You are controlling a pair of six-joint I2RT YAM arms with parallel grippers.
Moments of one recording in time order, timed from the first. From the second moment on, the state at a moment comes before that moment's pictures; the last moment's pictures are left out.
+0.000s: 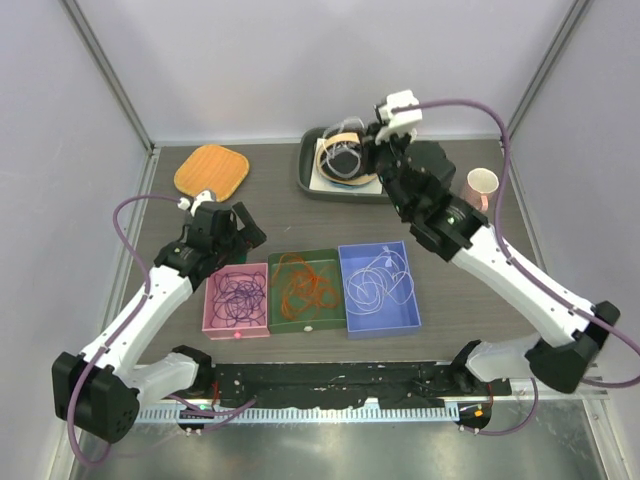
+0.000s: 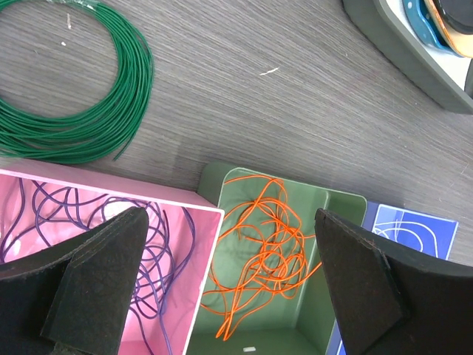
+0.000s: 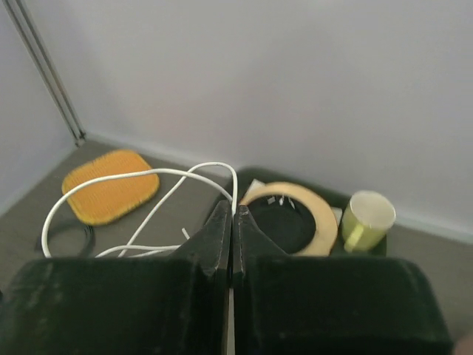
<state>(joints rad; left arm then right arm) -0.37 1.07 0.88 -0.55 -0.17 -0.82 0.77 1.37 1.55 0.00 0.42 -0.07</state>
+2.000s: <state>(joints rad) -0.37 1.11 0.97 -0.65 -0.39 -0.78 0.49 1.19 0.98 -0.30 0.52 0.50</state>
